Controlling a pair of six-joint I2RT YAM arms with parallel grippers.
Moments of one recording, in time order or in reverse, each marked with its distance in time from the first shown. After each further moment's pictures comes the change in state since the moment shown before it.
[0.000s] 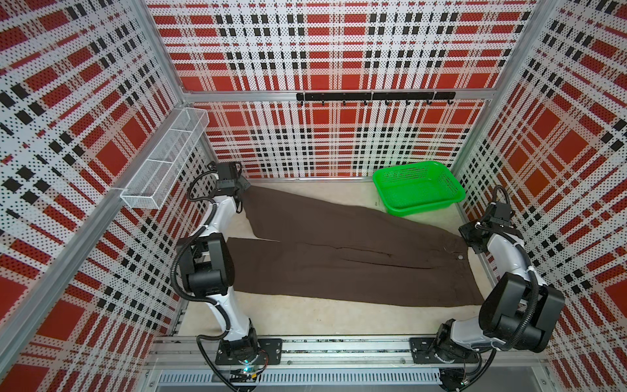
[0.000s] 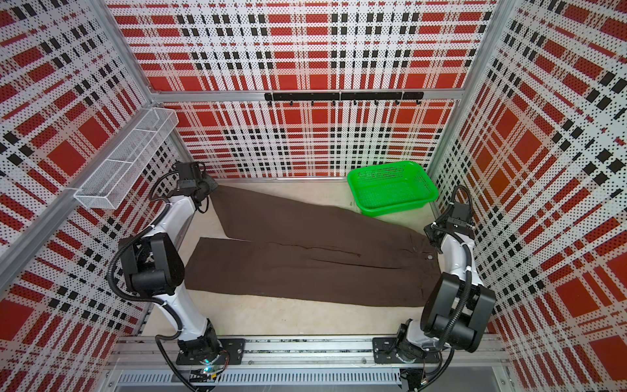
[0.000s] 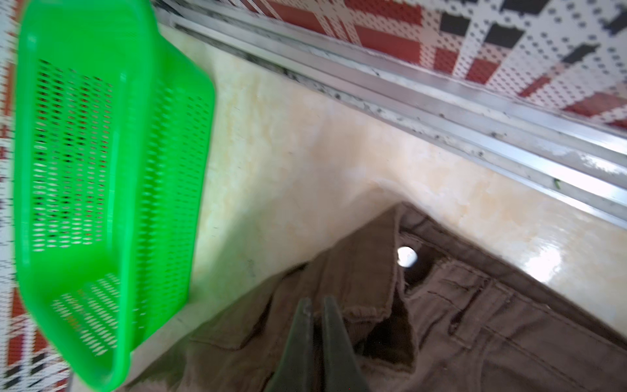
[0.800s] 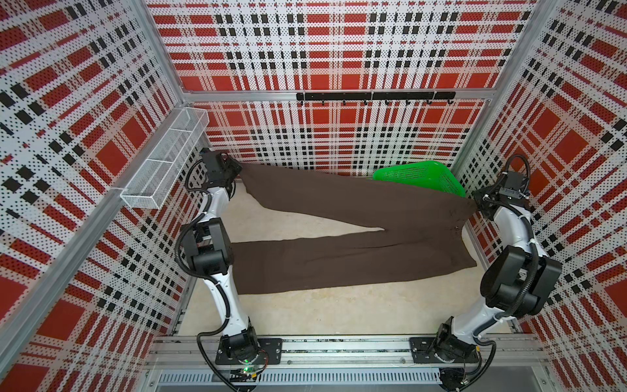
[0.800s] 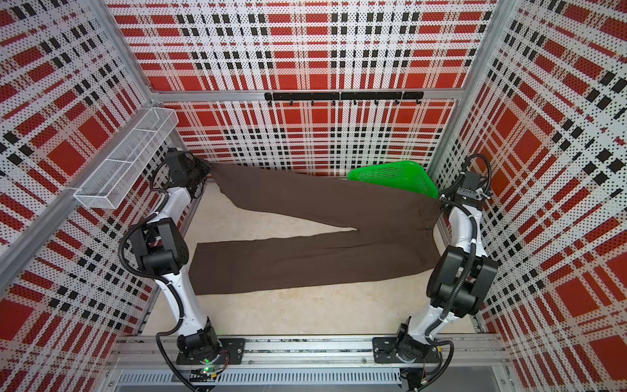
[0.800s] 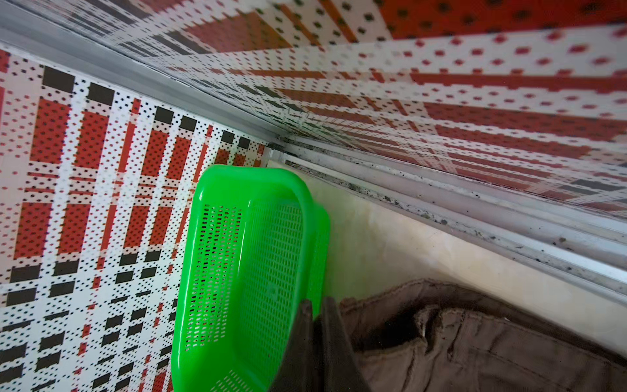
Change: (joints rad) left arm 0.080 0.293 0.308 0.215 0.338 -0.128; right arm 0.000 0.273 0.388 0.121 0.066 0.169
